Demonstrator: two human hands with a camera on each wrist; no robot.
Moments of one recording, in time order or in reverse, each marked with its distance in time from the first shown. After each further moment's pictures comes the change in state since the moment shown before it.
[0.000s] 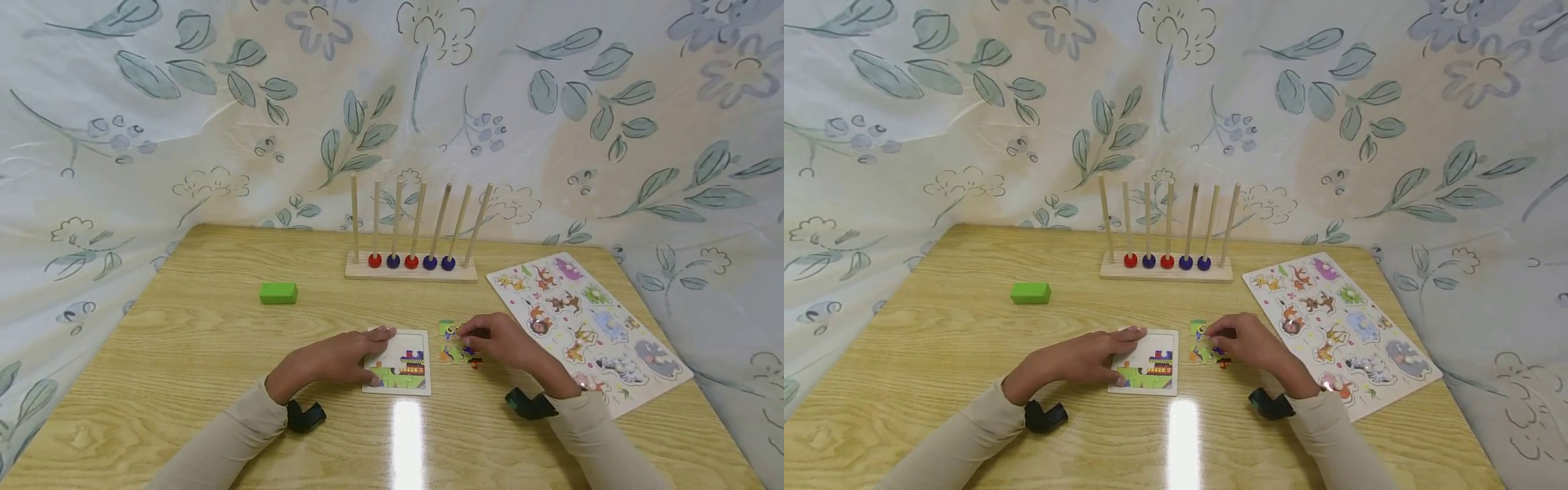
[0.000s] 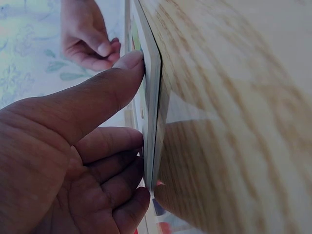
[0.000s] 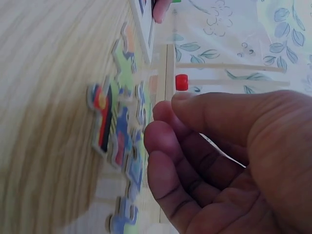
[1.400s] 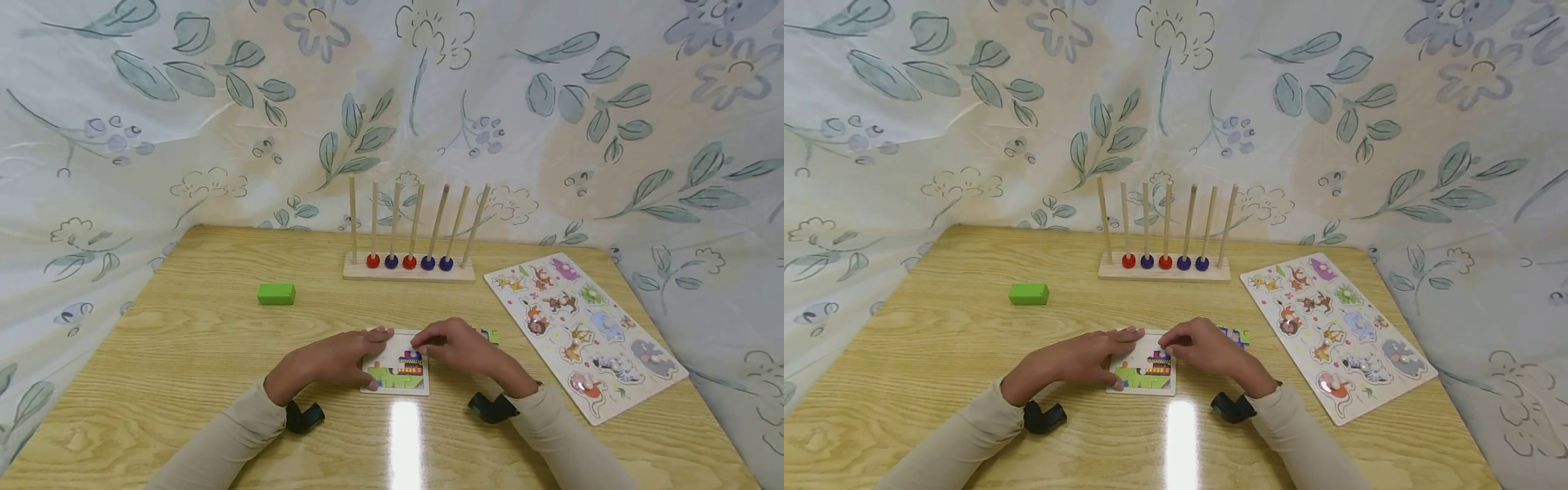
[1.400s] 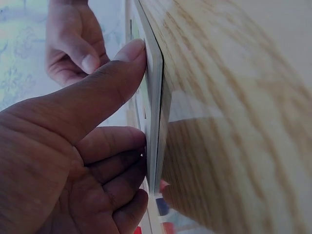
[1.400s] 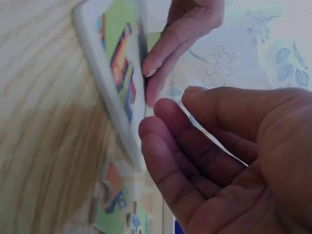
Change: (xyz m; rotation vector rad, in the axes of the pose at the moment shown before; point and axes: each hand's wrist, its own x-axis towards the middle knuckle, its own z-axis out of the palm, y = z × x) left_hand 0.001 -0.001 0.001 0.026 0.028 0.013; right_hand 0.028 -0.043 0.037 0.156 -0.147 -0.059
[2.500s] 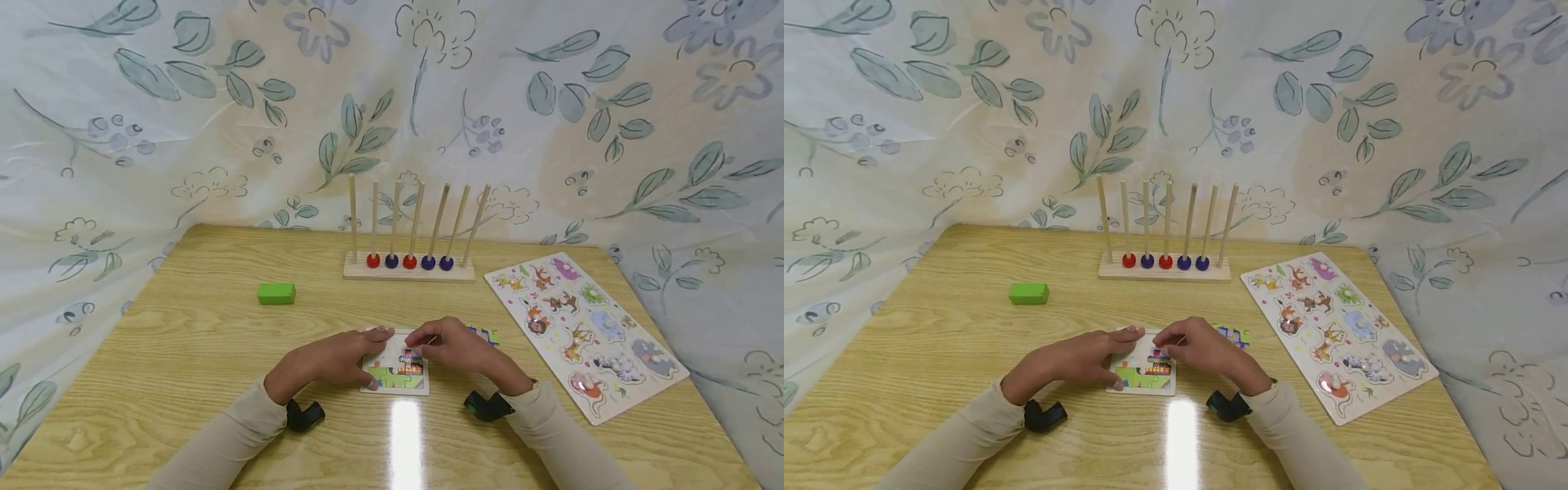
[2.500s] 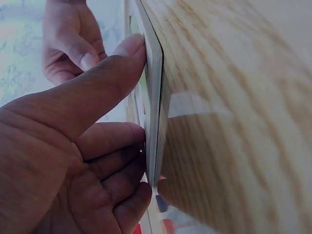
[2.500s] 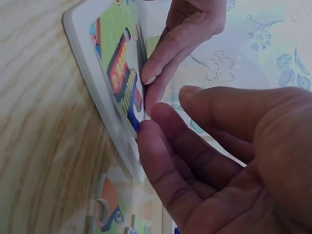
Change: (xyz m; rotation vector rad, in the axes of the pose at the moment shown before) left_hand -0.001 -0.001 0.000 -0.021 -0.017 -0.020; right_hand 0.006 -0.006 0.004 0.061 -0.047 0.008
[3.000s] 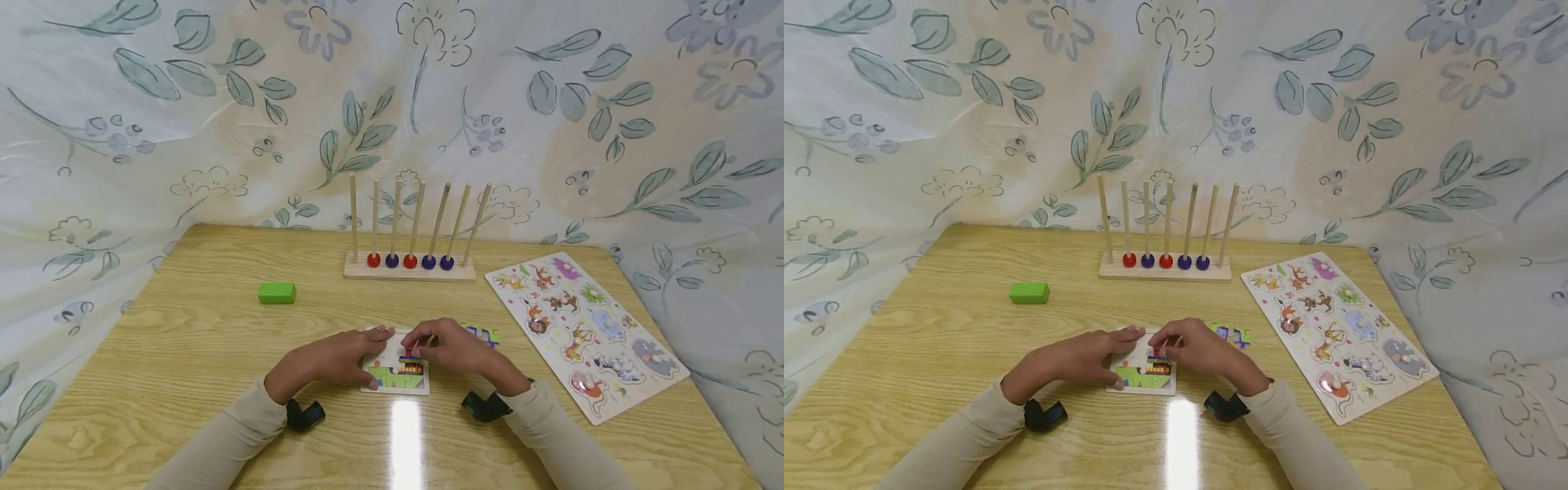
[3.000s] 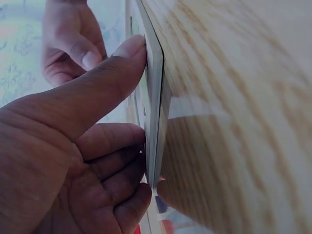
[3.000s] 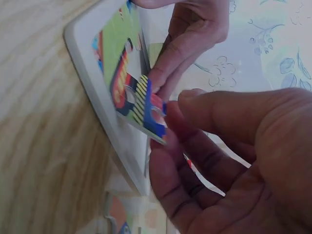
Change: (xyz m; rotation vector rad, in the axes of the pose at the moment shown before) left_hand 0.001 0.000 0.000 0.006 0.004 0.001; right_hand 0.004 -0.002 0.004 -0.038 0.006 -0.019
